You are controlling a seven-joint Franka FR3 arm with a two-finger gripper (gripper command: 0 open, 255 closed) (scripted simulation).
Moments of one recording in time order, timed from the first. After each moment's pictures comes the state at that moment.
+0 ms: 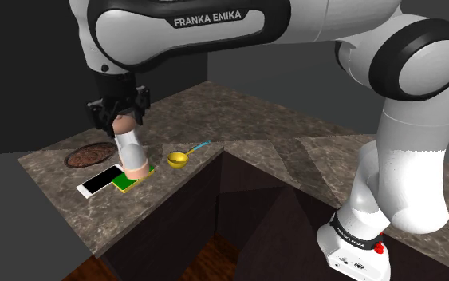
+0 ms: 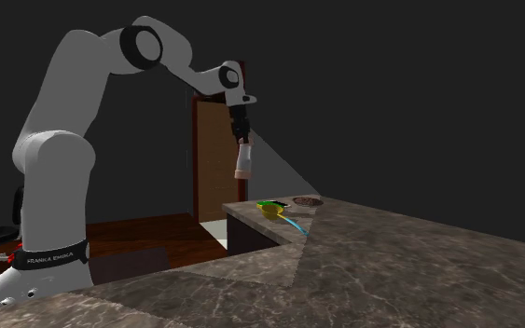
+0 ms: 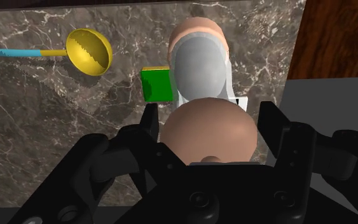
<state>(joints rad) 0.46 0.29 0.11 -1.44 -0.12 1.86 0.57</state>
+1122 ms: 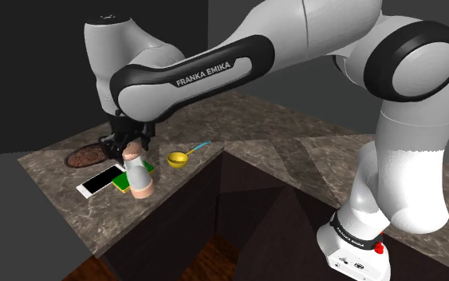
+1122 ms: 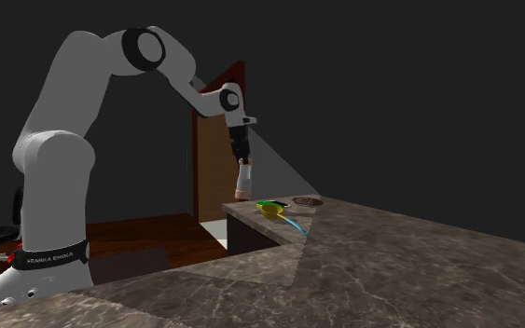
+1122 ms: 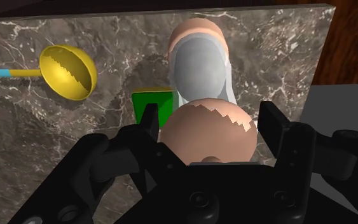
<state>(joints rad) 0.46 0.31 0.10 -1.64 -0.13 2.08 0.59</state>
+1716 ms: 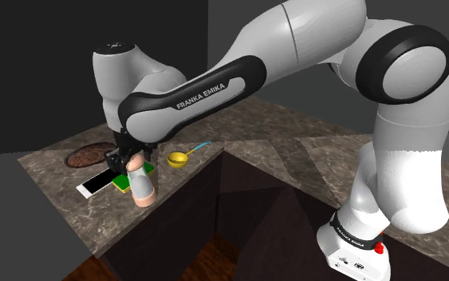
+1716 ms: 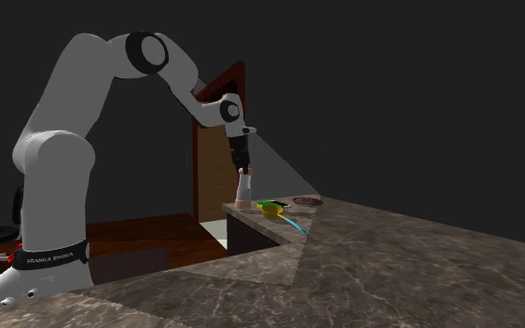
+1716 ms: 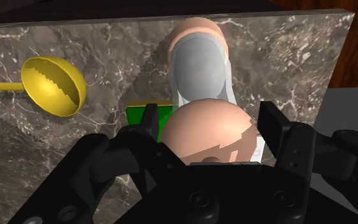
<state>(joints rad) 0.46 0.34 0.10 -1.71 -0.14 2.18 0.60</state>
